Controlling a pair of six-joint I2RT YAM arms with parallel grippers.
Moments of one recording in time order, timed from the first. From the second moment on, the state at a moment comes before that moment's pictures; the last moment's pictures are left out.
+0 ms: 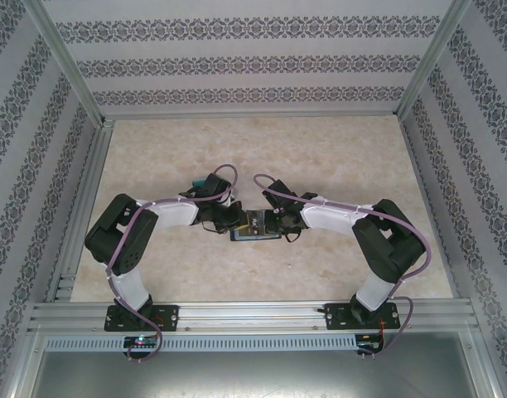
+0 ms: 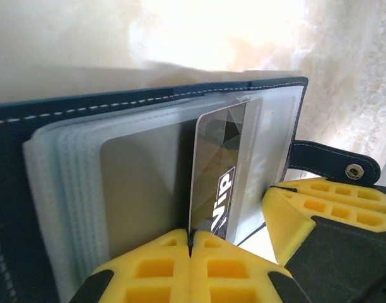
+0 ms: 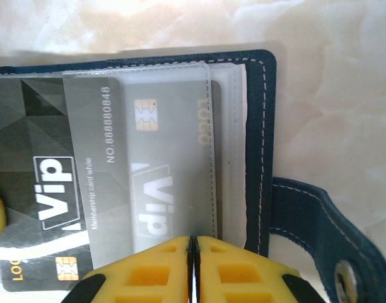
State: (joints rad) left arm -0.52 1.77 0.91 -0.14 0.53 -0.87; right arm 0.68 1.70 0.93 -0.44 -0.06 0.70
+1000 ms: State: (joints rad) left arm -0.46 1.48 0.96 -0.48 0.44 -0.72; right arm 0.66 1.60 0.95 -0.46 -0.04 0.68
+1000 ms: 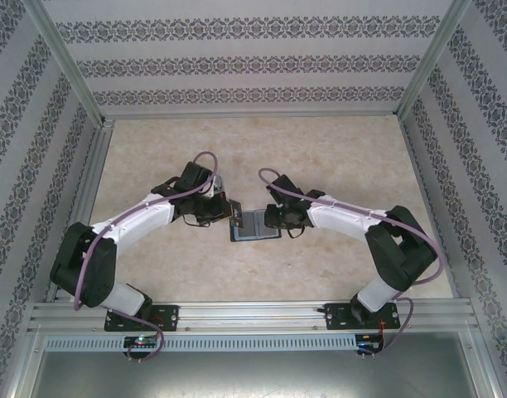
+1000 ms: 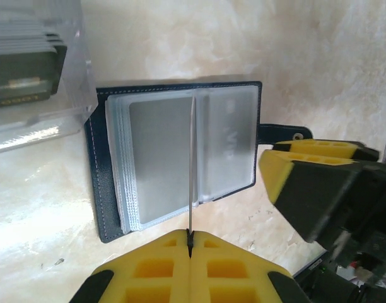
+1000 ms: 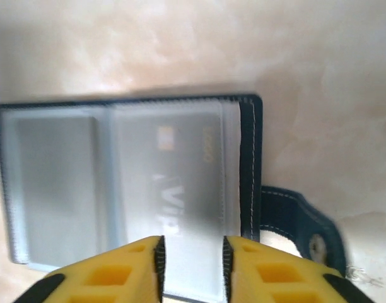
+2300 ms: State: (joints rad) left arm -0.49 1.37 1.17 -0.81 -0.02 0.66; right arm 0.45 1.34 0.97 -0.36 -0.24 0.57
